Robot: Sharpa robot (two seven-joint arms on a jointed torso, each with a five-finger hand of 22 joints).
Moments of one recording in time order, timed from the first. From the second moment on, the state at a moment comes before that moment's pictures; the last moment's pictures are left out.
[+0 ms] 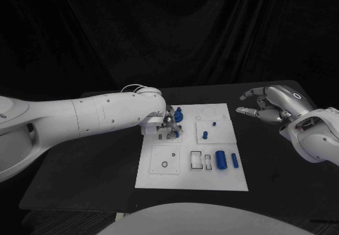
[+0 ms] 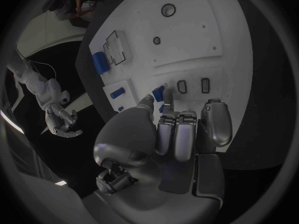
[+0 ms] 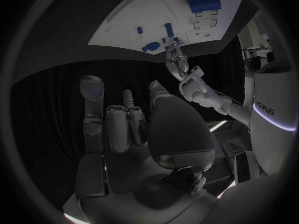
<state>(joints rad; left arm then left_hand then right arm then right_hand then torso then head) 1.30 -0.52 -0.22 1.29 -0.92 0.19 -0.64 1.18 0.19 -0.10 0.15 0.23 0.81 0.06 0.58 0.82 1.46 0.00 1.57 1.31 1.47 -0.05 1.57 1.31 0.08 1.31 0.06 1.41 1.23 1.30 -1.06 -0.25 1.66 -1.52 -0.66 -0.04 1.25 -0.03 0.03 0.28 0.15 0.78 0.09 0.31 0.26 1.47 -0.01 1.38 1.31 1.46 -0.08 1.40 1.25 0.13 1.41 0.03 0.60 1.26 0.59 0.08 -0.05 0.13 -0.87</state>
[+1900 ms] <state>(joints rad) 1.29 -0.59 -0.22 1.33 -0.92 0.18 -0.64 1.13 0.01 0.35 0.10 0.49 0.85 0.05 0.52 0.99 1.47 -0.02 1.57 1.31 1.47 -0.06 1.57 1.31 0.08 1.32 0.05 1.39 1.26 1.28 -1.05 -0.25 1.64 -1.49 -0.65 -0.02 1.25 -0.03 0.03 0.29 0.09 0.80 0.09 0.31 0.26 1.47 -0.01 1.37 1.31 1.47 -0.08 1.39 1.24 0.13 1.41 0.03 0.58 1.26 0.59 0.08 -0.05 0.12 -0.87</state>
